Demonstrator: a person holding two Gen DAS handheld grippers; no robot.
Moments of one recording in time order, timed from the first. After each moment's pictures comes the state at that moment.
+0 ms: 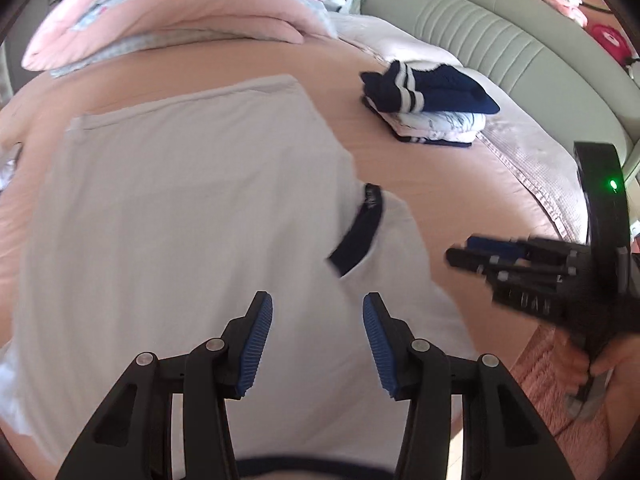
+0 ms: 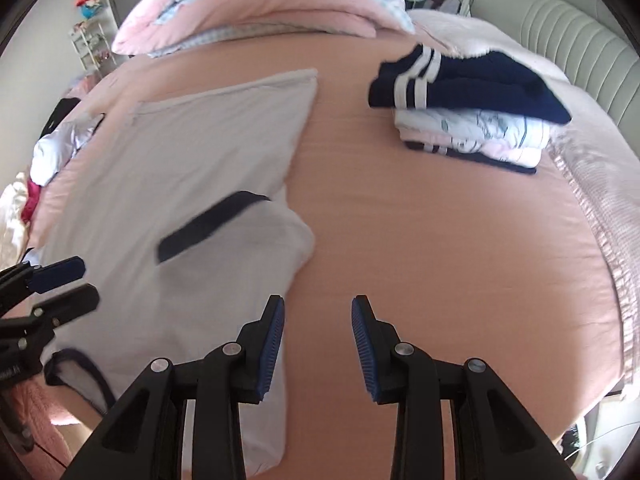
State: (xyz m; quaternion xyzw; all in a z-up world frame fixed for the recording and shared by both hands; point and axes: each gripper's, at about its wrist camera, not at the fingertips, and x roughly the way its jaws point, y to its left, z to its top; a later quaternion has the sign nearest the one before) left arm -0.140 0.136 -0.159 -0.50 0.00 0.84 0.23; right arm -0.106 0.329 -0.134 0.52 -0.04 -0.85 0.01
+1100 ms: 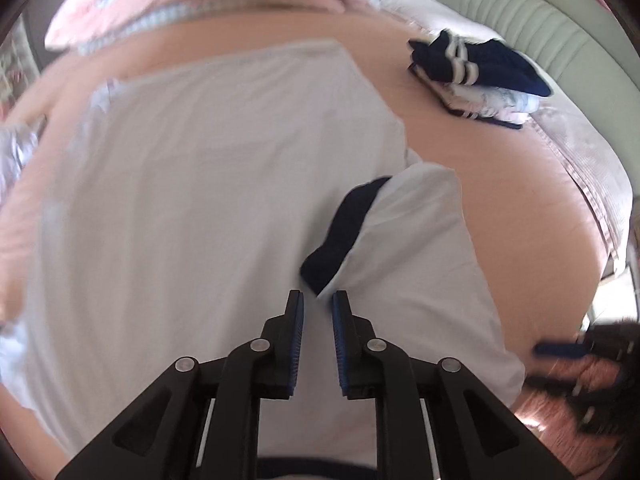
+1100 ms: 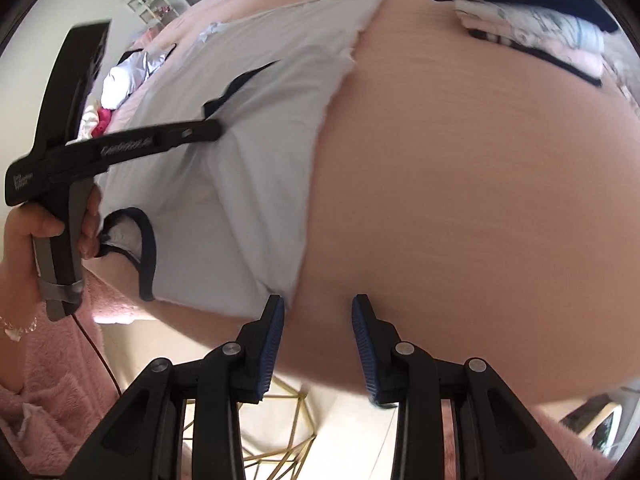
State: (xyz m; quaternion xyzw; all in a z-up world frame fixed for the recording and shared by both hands) left arm -0.125 0.116 -0.162 -0.52 0.04 0.84 0.16; right arm -0.036 0.343 -0.163 0.59 -0.06 -0.79 0.15
